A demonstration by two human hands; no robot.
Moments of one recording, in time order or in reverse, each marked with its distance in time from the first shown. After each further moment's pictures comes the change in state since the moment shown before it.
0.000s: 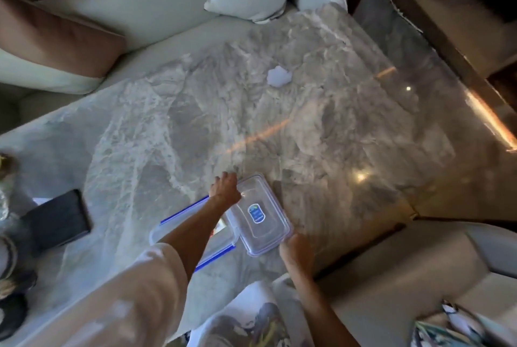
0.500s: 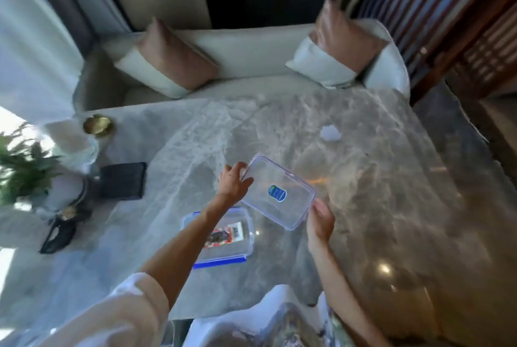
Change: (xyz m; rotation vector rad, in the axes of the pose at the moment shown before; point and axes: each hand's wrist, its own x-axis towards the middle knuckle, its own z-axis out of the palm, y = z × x) left_hand -0.070 -0.034 -0.078 -0.617 0.531 -0.127; right_hand 0.029 -0.109 -0.091 0.829 -0.036 -0.414
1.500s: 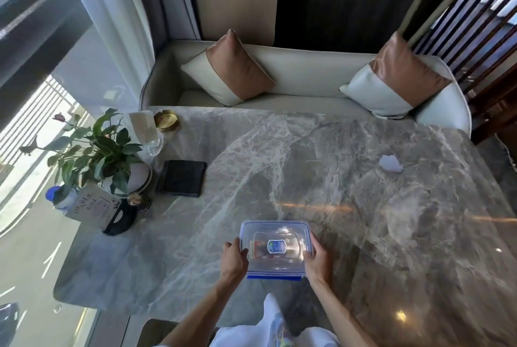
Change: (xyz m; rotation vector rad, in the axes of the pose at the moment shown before) left_hand -0.119 -0.187 -0.024 -0.116 -0.034 -0.405; right_hand -0.099 0.083 0.110 -0.513 -0.341 -0.112
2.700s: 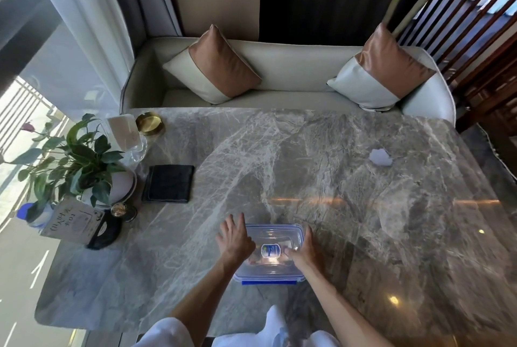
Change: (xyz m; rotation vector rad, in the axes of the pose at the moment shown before) left_hand 0.035 0.052 -0.014 0.451 -0.034 0.126; right_hand 0.012 -0.034 0.008 -0.085 -0.186 0.230
